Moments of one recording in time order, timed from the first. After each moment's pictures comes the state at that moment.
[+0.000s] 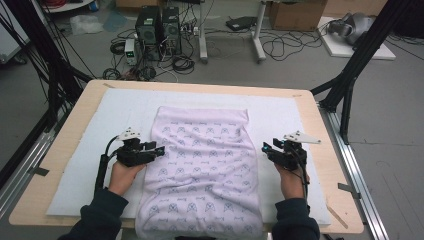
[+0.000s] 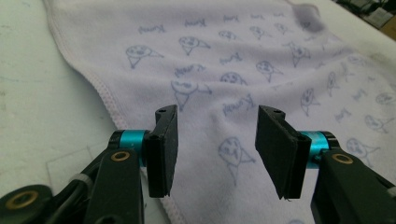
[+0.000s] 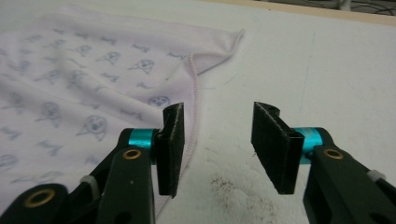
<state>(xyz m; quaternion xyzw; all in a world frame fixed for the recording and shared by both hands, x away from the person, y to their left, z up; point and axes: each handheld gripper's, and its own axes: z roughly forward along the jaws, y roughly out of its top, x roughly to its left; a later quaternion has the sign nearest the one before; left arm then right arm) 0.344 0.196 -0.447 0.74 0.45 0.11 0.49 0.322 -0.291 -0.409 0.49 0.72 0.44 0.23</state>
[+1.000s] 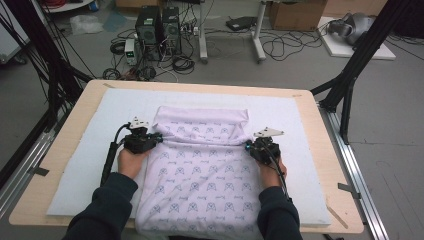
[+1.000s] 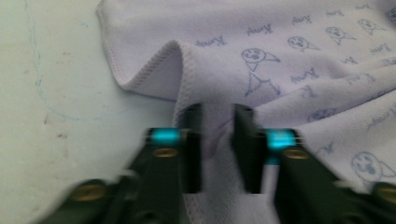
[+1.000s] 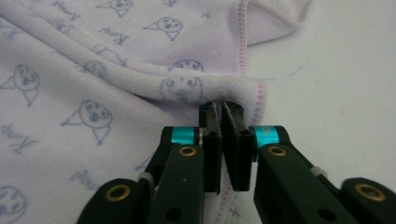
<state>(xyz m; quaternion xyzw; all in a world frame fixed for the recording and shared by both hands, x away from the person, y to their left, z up) 0.384 0.191 -0.447 0.74 0.49 0.16 0.44 0.364 -0.233 -0.444 0.45 0.79 0.36 0.23</state>
